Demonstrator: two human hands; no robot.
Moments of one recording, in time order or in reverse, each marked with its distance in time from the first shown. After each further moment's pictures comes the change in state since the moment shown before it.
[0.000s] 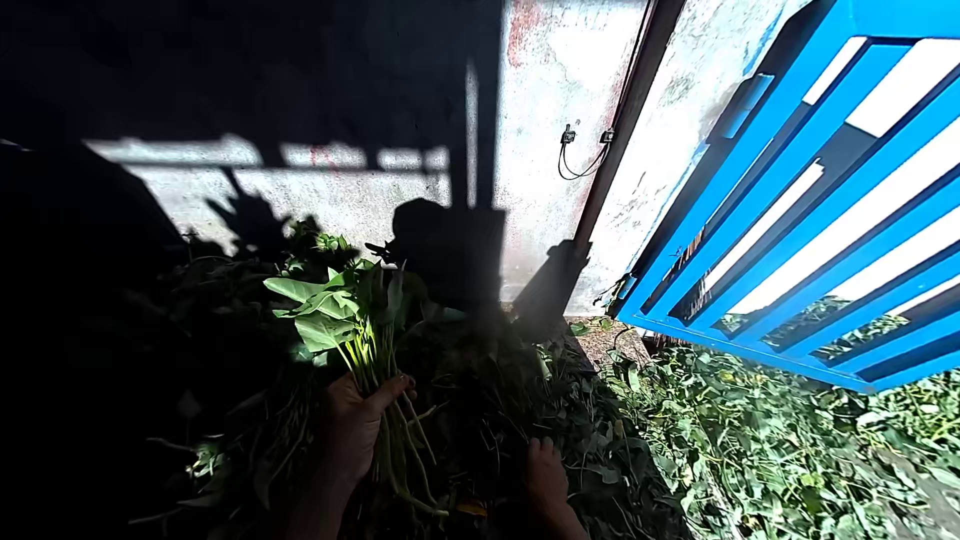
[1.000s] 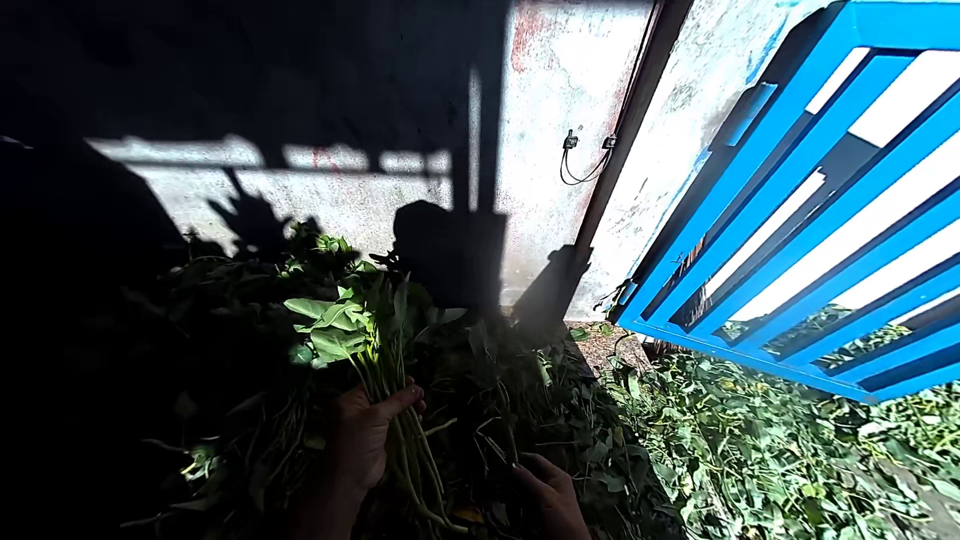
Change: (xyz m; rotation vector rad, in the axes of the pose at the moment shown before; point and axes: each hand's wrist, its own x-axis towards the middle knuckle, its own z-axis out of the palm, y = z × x) left_hand -0.003 -0.004 0.012 -0.136 0.023 -0.187; right_hand -0.076 -0.009 -0.061 1.520 -0.107 -0.154
